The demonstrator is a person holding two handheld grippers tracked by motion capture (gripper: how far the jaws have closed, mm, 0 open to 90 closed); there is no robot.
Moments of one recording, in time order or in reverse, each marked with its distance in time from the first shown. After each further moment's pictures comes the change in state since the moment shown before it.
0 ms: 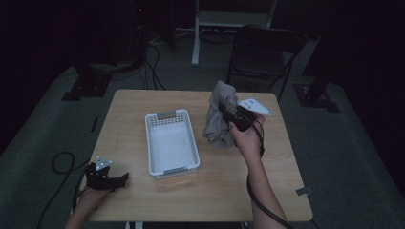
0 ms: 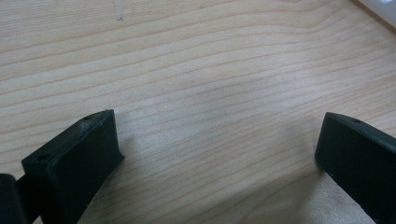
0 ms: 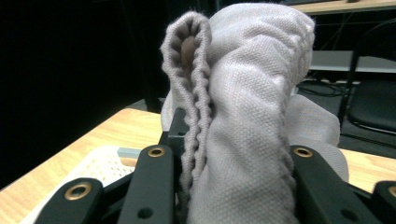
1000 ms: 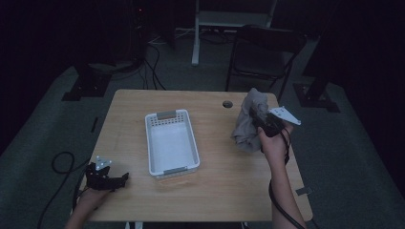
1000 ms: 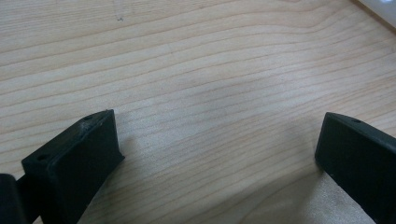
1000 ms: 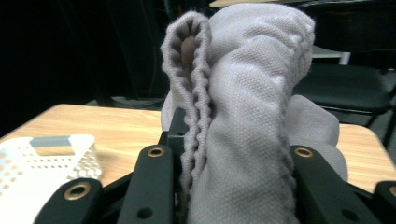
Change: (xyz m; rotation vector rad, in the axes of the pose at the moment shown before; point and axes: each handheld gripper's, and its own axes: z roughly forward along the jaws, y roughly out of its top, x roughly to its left) left arm 0.000 0.000 0.000 0.000 0.000 -0.001; right arm -0.082 -0.030 -0.036 0.007 -0.179 0.037
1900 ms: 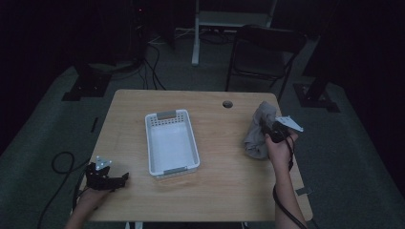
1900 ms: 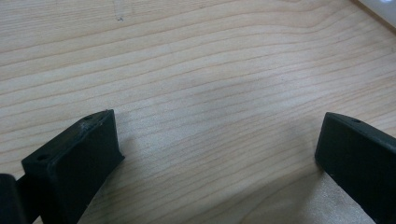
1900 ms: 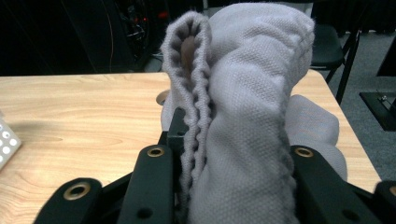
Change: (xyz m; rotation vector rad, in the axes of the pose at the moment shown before) left arm 0.000 0.000 0.000 0.000 0.000 0.000; right arm -0.050 -0.052 0.018 0.108 -0.132 0.041
